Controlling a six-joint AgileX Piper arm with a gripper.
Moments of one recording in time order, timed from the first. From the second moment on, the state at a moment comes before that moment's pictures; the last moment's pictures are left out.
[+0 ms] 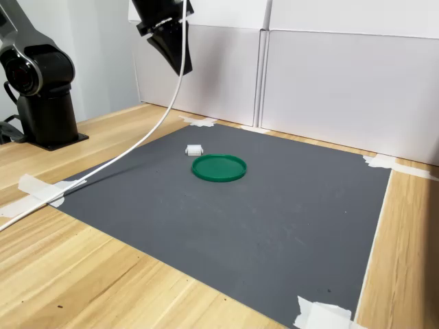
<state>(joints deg) 21.0 61.5 -45.0 10.9 52.2 -57.8</state>
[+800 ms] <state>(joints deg) 21.1 69.5 -53.0 5.9 52.0 -57.8</state>
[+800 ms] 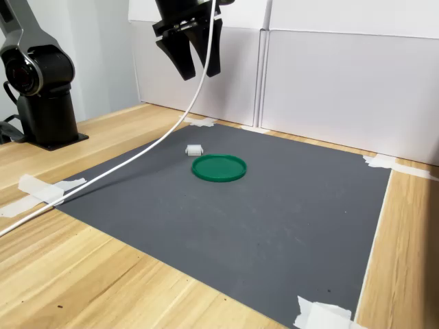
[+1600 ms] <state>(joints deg) 21.1 75.3 -43.0 3.9 45.0 -64.2</state>
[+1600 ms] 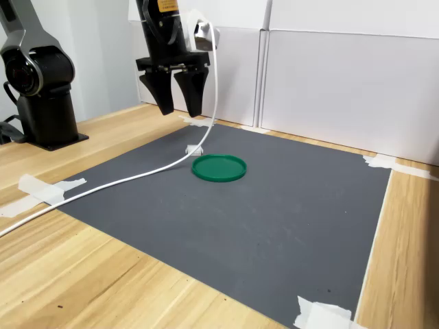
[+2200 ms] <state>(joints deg) 21.1 84.9 -43.0 6.3 39.2 -64.3</state>
